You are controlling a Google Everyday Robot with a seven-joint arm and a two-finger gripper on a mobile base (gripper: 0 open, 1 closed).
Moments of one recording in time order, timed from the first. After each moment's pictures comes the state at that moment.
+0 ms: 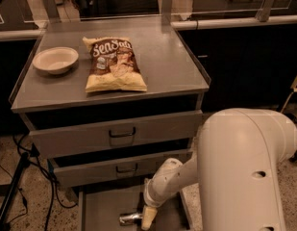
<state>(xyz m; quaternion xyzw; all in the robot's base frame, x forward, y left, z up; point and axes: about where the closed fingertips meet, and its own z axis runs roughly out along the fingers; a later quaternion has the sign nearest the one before) 0.481 -0.001 0.345 -0.67 0.72 0.10 0.14</state>
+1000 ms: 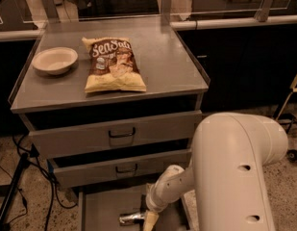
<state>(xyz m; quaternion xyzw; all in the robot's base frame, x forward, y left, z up) 0.477 -0.005 0.309 -0.67 0.72 0.11 0.14</state>
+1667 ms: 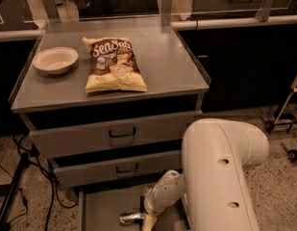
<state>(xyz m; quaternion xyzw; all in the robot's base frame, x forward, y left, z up) 0.480 0.004 0.259 -0.68 0.71 0.12 0.15</state>
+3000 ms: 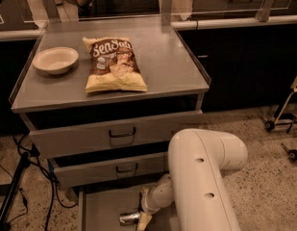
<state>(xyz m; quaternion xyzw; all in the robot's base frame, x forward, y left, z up) 0.514 0.022 0.194 -0.65 0.72 0.13 0.18</state>
